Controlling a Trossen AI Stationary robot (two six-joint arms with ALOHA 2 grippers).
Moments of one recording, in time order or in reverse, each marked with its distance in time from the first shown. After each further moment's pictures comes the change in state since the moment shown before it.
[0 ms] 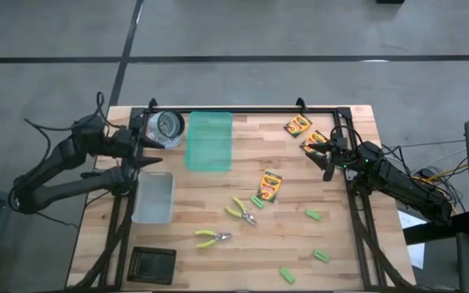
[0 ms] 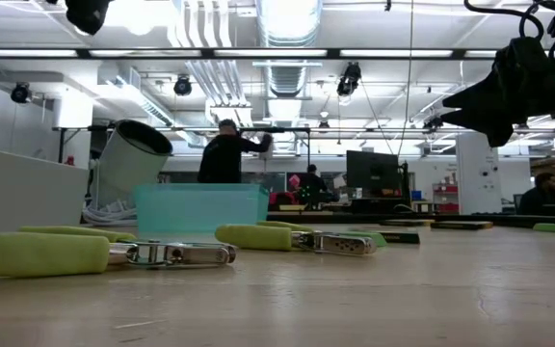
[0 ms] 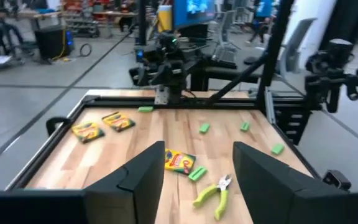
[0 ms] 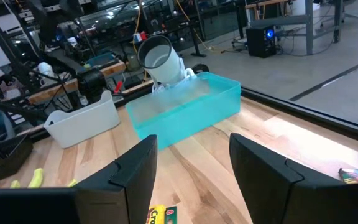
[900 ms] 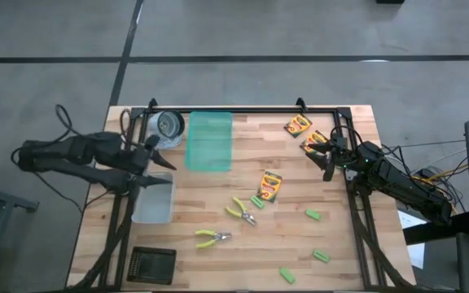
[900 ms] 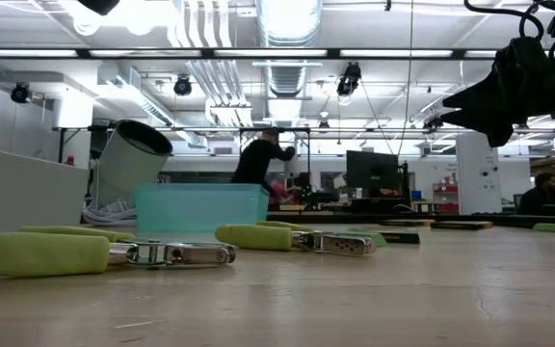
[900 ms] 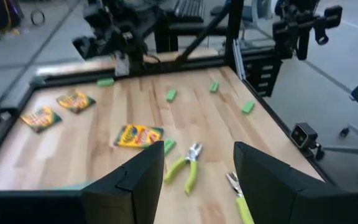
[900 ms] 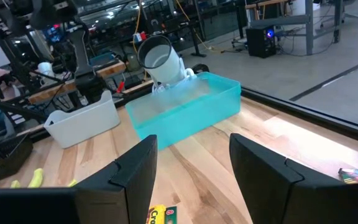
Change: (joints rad) left arm -0.605 0.210 0.079 -0.035 -0.465 -0.041; right arm 0.000 0.000 0.000 0.000 0.000 0.000
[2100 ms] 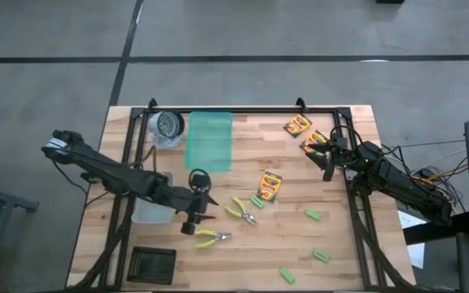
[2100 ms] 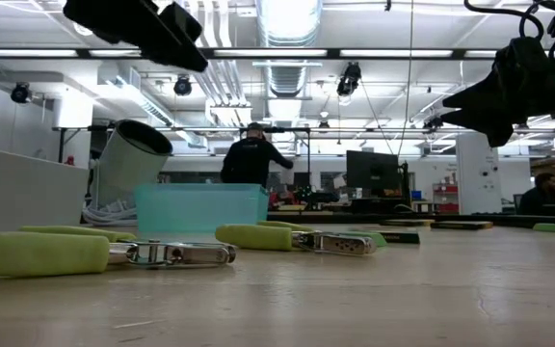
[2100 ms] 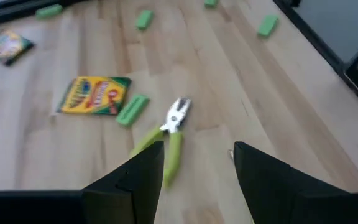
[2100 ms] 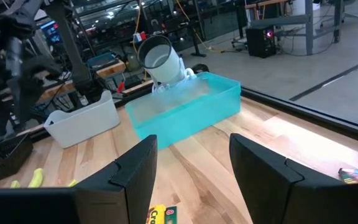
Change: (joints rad) left arm -0.231 0.607 -0.001 0.382 -0.219 -0.017; right arm 0.000 0.000 0.000 0.000 0.000 0.000
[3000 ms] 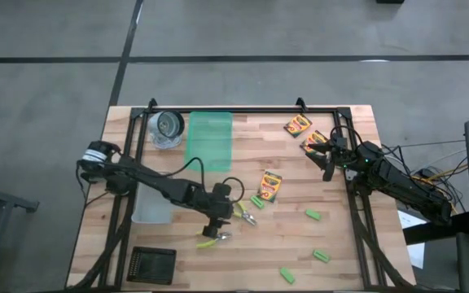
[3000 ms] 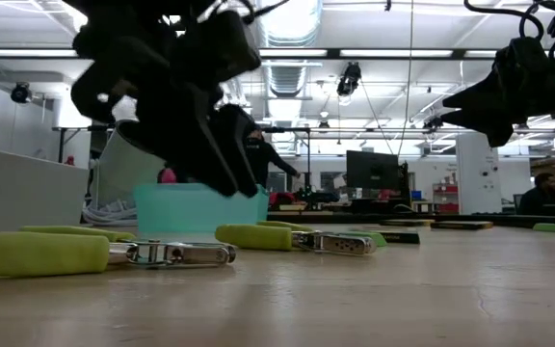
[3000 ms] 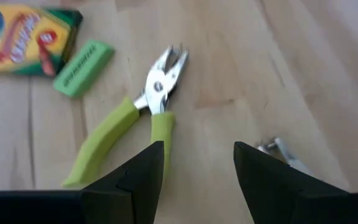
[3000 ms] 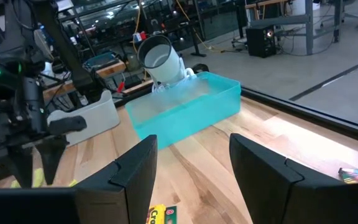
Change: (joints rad) left arm 0.102 0.410 0.095 0.121 0.150 -0.005; right arm 0.000 0.000 0.000 -0.001 0.000 0.000
